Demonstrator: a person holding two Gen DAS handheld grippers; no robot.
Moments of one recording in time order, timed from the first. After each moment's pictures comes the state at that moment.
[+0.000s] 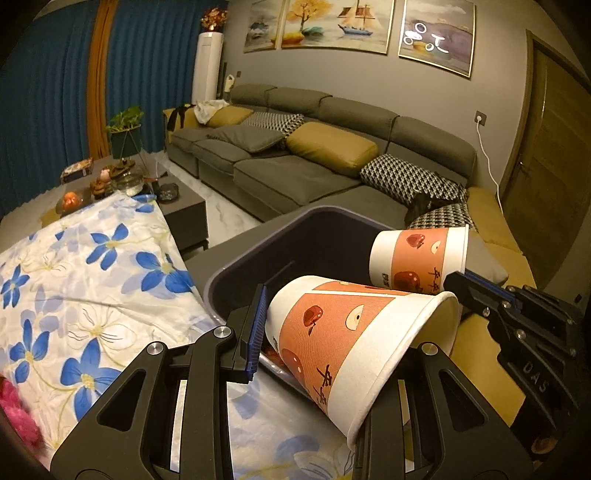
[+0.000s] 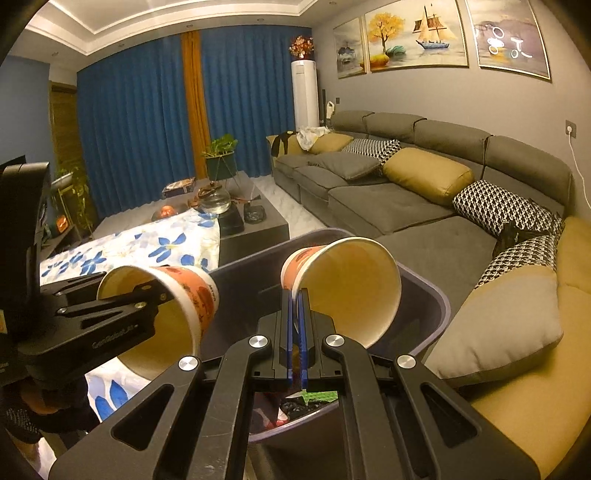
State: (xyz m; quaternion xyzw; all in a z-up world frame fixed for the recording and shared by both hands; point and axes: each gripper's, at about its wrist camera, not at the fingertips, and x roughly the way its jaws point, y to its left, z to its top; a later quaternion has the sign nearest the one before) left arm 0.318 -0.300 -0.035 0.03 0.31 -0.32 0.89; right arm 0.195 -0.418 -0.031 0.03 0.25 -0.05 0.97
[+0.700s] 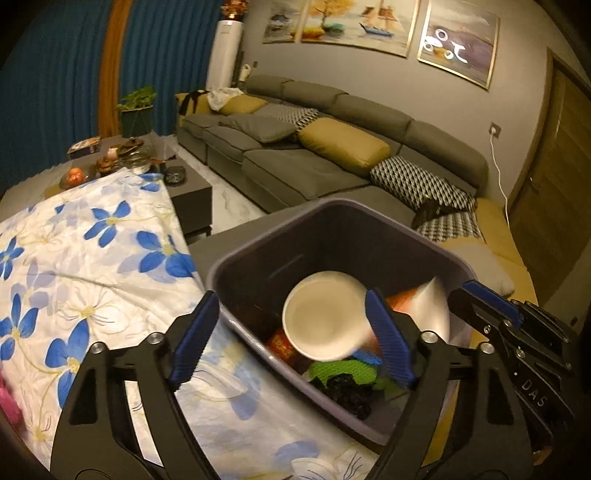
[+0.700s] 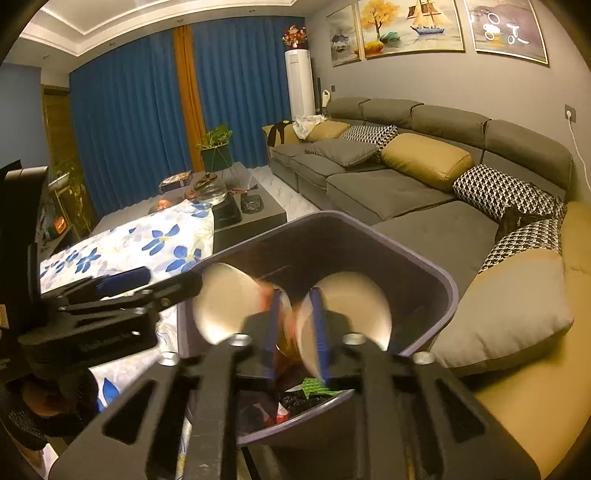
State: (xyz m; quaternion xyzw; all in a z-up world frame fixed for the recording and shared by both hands) left arm 0.330 -0.292 -0.048 -0.01 0.33 -0.30 0.90; right arm 0.201 -0.429 -0.040 0.05 0.26 -0.06 0.96
